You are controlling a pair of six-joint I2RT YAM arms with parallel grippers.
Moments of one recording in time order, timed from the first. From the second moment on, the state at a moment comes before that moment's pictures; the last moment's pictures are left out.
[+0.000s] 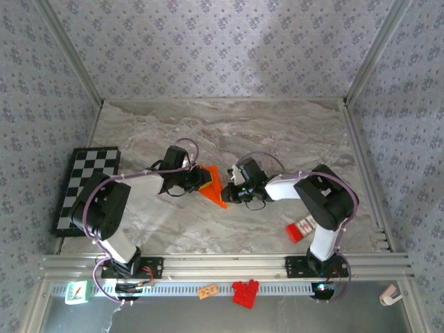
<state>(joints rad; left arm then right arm) -0.49 1.64 0.76 0.07 0.60 -0.93 0.67 1.79 0.77 0.13 -0.55 0.65</state>
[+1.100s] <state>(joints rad) -0.51 1.77 0.74 0.20 0.63 -0.97 0.65 1.80 0.77 0.14 -0.61 0.67</state>
